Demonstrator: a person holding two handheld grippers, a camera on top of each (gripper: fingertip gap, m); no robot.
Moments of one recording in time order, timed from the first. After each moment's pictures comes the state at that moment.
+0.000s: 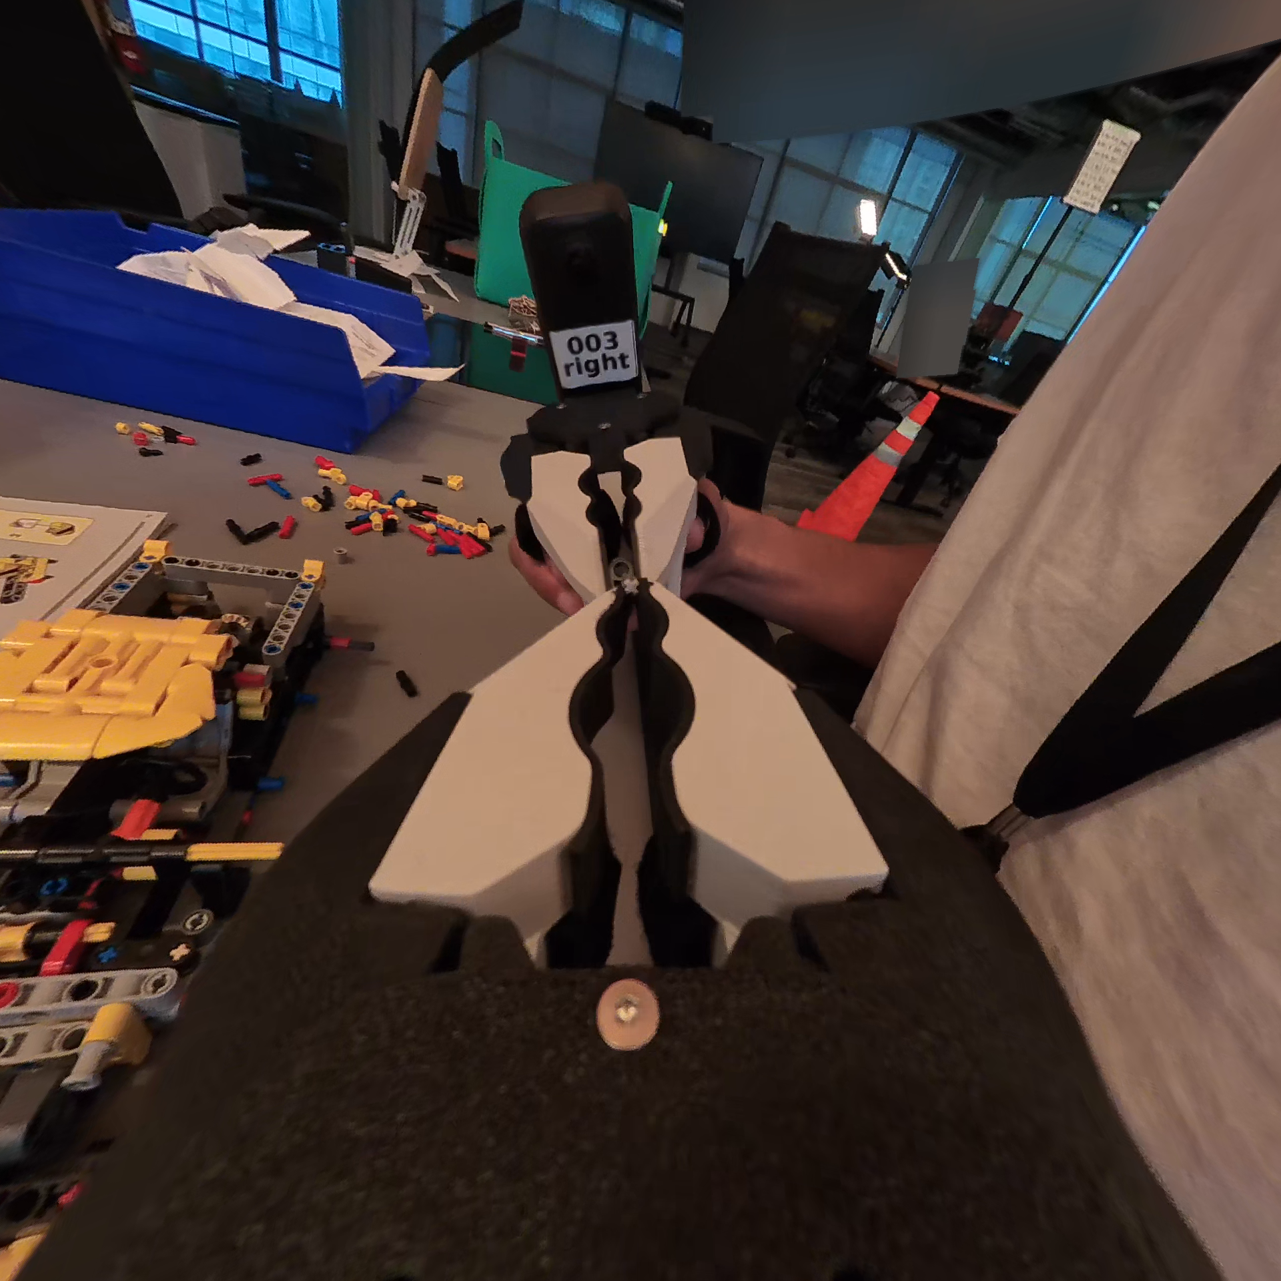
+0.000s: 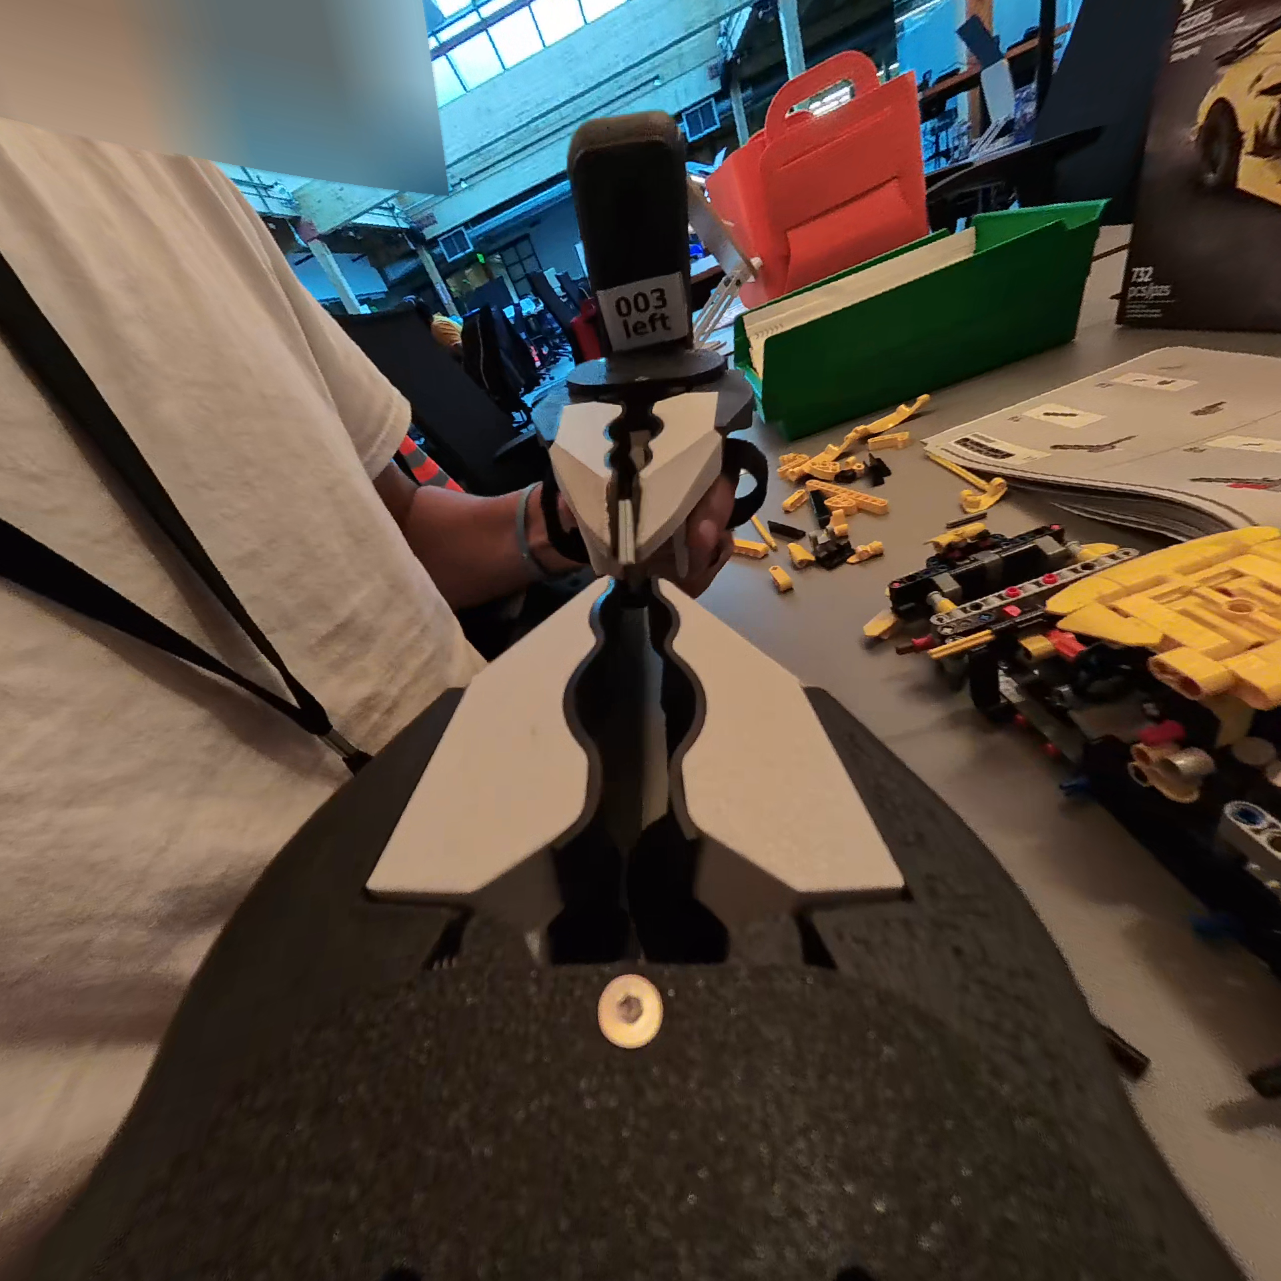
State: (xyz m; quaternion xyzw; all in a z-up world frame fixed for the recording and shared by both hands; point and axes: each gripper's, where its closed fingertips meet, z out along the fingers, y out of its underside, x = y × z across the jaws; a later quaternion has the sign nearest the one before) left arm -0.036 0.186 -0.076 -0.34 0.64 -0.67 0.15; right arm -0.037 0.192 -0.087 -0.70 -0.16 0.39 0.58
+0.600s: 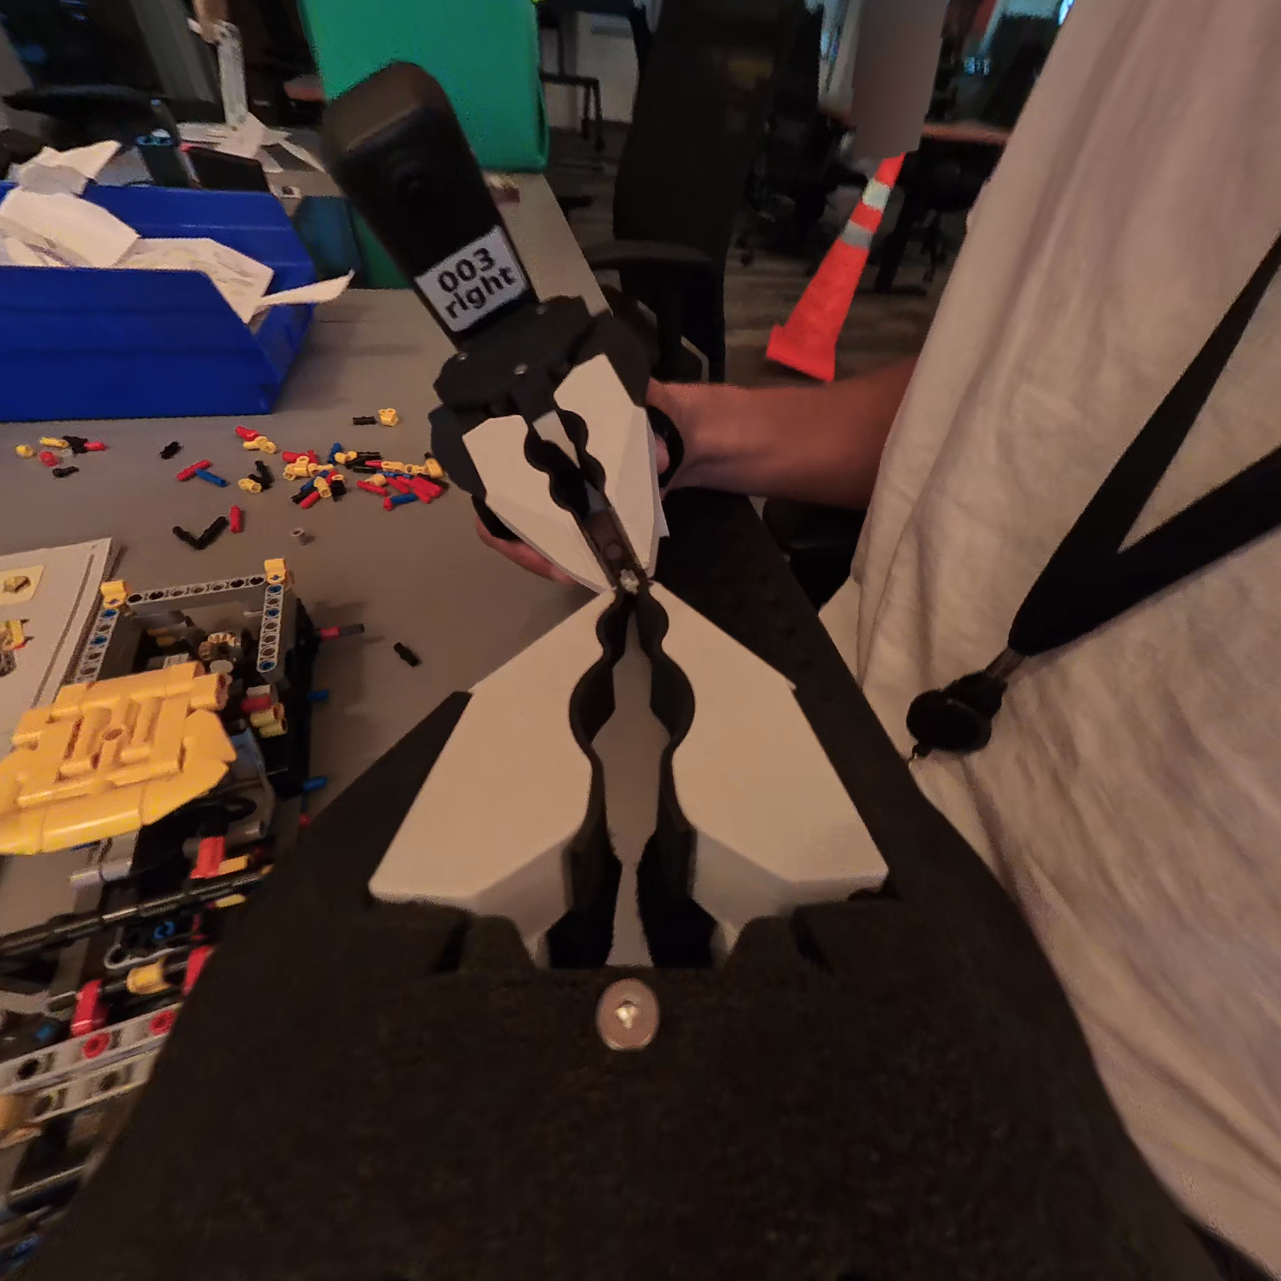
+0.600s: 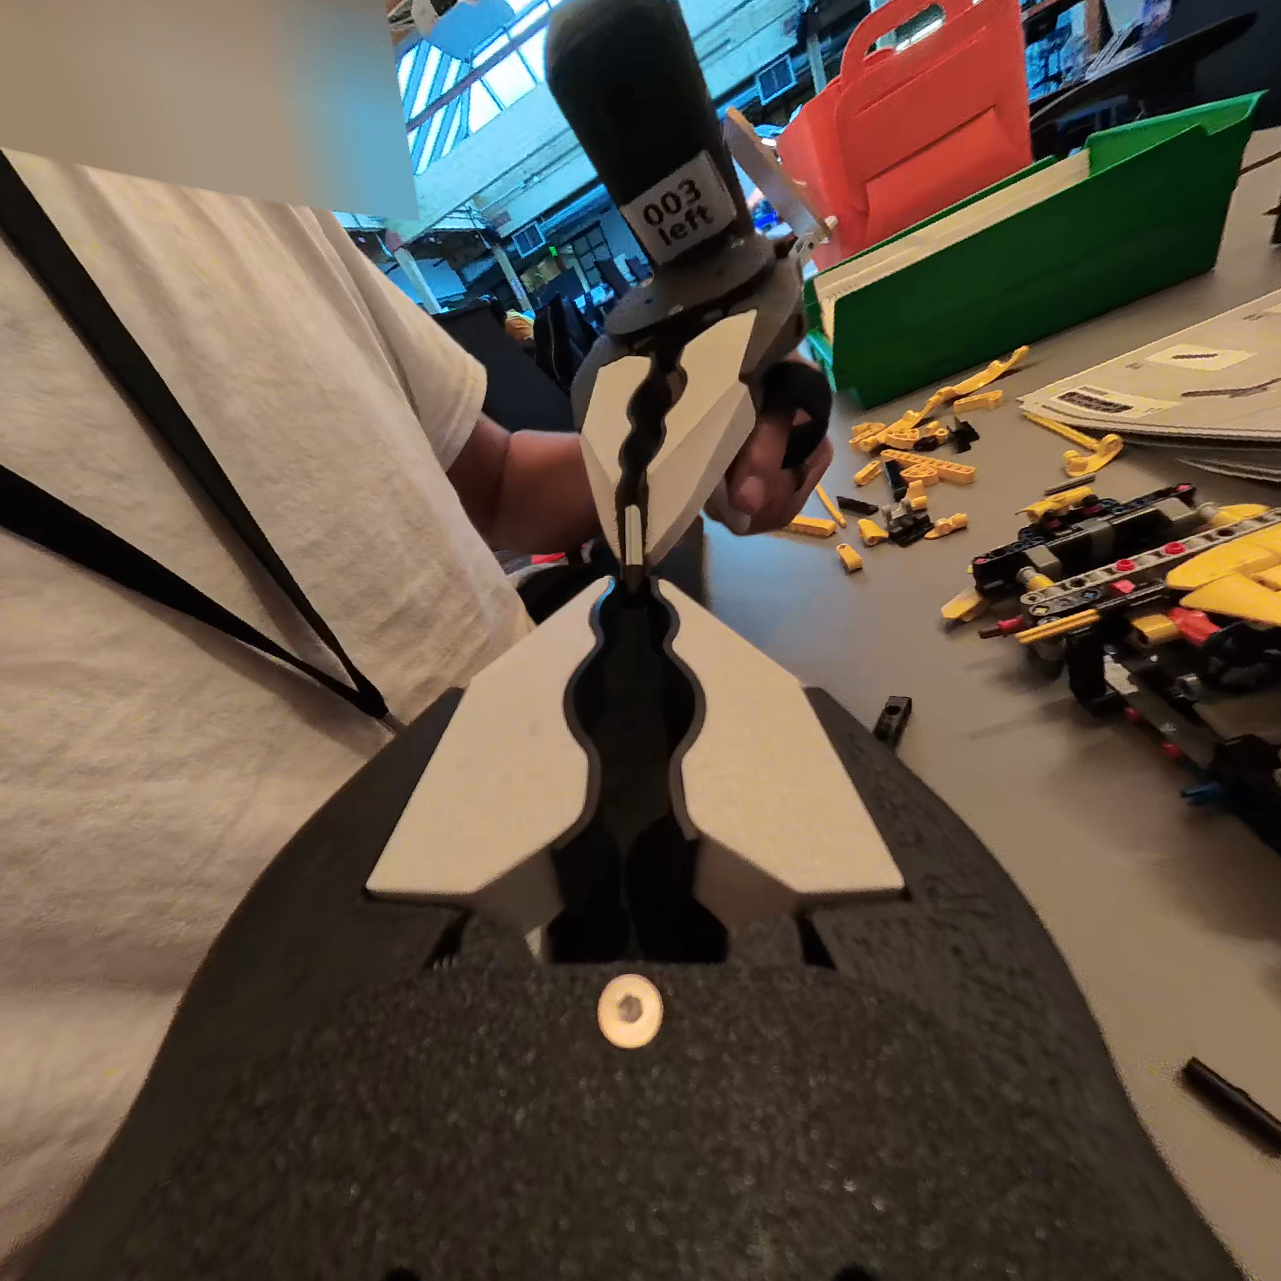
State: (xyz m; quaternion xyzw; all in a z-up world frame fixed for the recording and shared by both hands) left arm -0.050 0.182 -0.087 -0.25 0.76 -0.59 0.14; right arm -0.050 0.186 -0.093 -0.69 -0.17 0.44 0.55
